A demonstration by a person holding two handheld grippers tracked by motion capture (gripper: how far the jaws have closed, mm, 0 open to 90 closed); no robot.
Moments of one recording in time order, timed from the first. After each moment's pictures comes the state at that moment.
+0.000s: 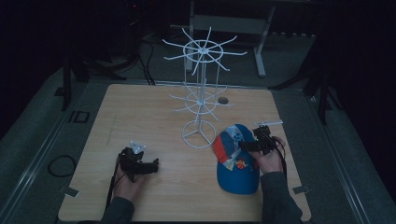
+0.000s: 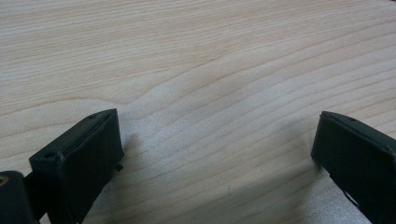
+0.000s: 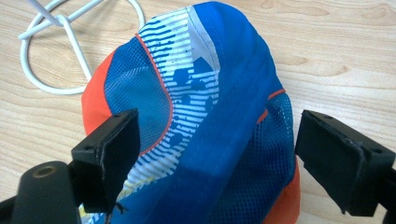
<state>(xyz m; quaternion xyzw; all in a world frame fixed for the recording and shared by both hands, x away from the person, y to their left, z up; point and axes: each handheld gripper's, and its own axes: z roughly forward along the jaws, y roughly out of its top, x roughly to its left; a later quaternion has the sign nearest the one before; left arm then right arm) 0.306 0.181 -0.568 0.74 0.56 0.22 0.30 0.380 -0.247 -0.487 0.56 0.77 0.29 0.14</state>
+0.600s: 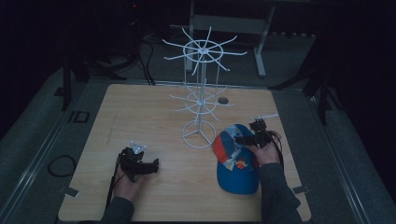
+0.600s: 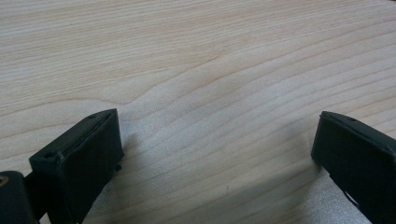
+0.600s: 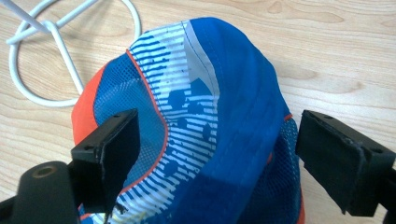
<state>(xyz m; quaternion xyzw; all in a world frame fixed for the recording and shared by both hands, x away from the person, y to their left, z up) 0.306 0.181 -0.568 0.74 0.56 0.22 0.30 0.407 -0.242 -0.490 0.55 0.78 0.27 0.12</state>
